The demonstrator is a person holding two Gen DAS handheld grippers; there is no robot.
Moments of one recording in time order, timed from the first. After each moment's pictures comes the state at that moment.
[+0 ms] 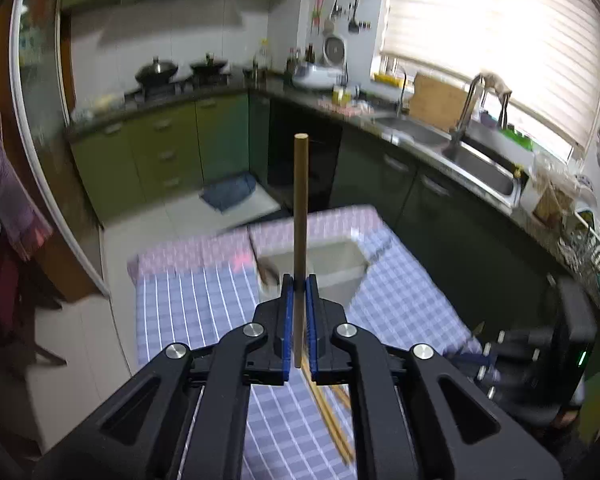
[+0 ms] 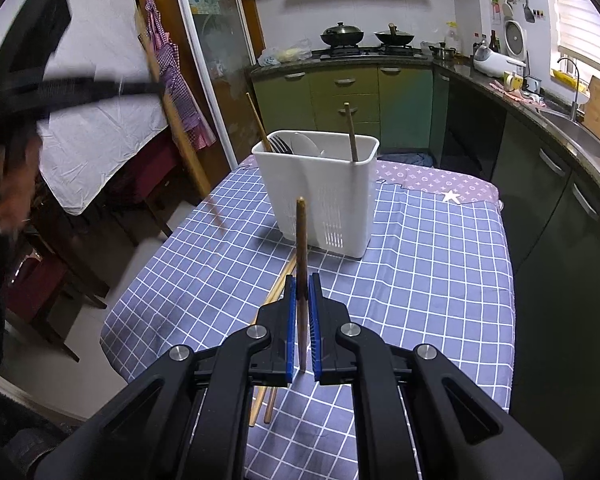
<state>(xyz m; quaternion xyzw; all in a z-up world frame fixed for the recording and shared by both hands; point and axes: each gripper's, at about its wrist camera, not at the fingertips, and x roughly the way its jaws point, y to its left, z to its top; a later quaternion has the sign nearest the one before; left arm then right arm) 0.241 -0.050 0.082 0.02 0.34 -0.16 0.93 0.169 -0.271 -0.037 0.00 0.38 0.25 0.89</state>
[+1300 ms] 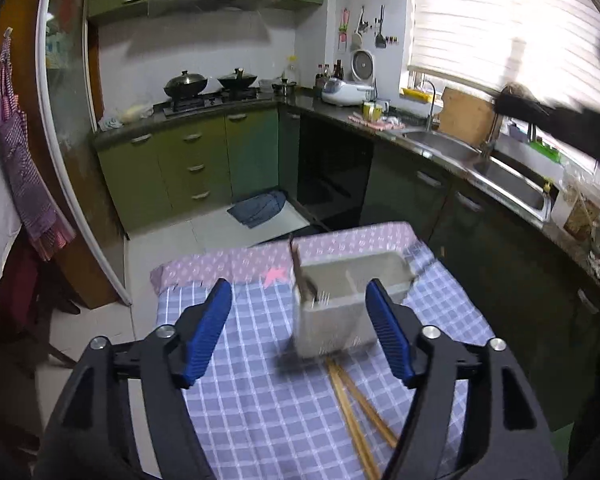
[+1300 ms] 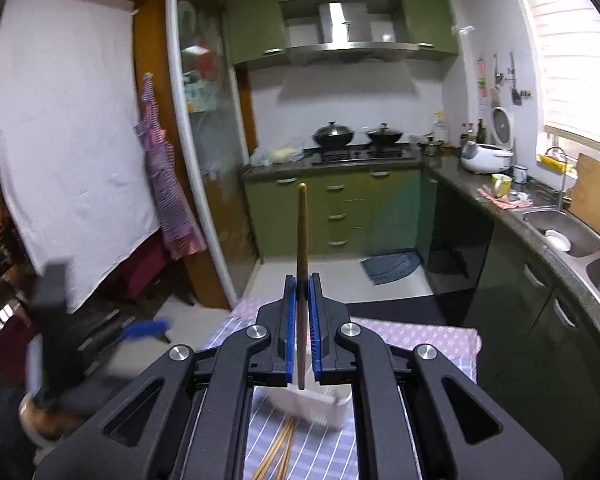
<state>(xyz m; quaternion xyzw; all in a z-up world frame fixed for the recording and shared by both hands) 0.242 -0.033 0.043 0.03 0.33 -0.11 0.94 0.274 -0.240 0.151 0.02 0.23 0.21 0.95</state>
